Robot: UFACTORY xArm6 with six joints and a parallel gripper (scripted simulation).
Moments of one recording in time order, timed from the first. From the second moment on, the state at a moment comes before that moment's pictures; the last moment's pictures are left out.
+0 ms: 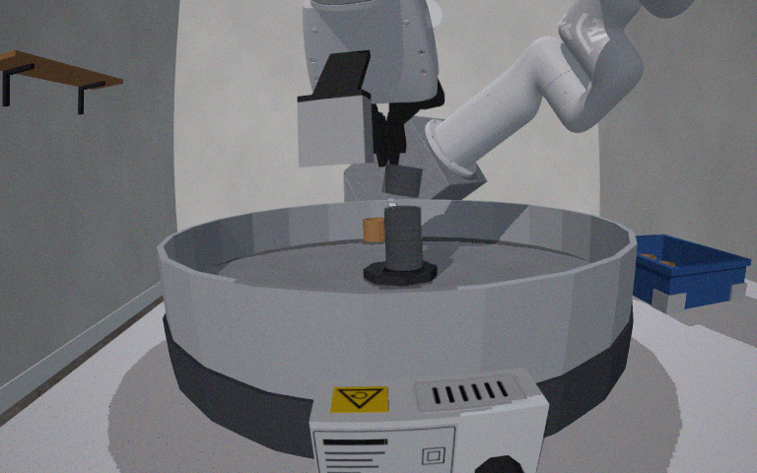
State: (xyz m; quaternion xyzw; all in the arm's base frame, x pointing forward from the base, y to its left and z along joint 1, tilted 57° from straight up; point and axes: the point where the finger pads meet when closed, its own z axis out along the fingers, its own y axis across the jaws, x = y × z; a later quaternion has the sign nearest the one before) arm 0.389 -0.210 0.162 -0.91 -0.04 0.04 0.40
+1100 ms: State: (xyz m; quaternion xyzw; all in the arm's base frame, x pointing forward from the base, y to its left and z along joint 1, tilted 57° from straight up) arm 0.392 -0.206 0.160 -0.91 -0.04 0.04 0.40
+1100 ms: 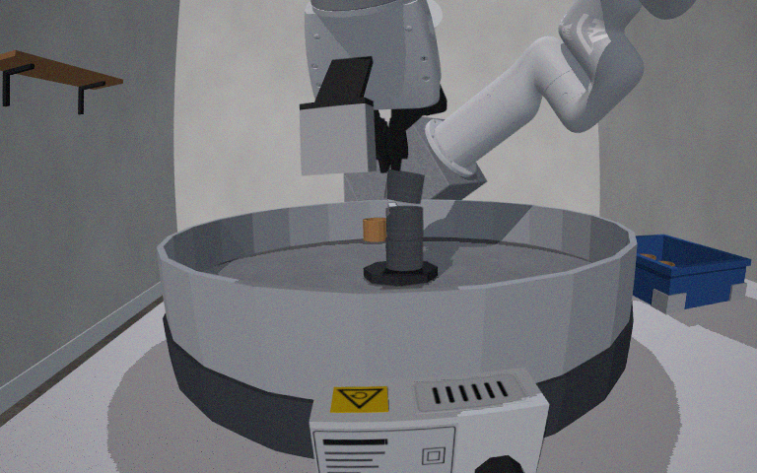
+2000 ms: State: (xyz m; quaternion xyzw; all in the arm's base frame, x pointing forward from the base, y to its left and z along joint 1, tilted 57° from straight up) arm 0.393 -0.205 0.160 -0.91 -0.04 0.04 0.40
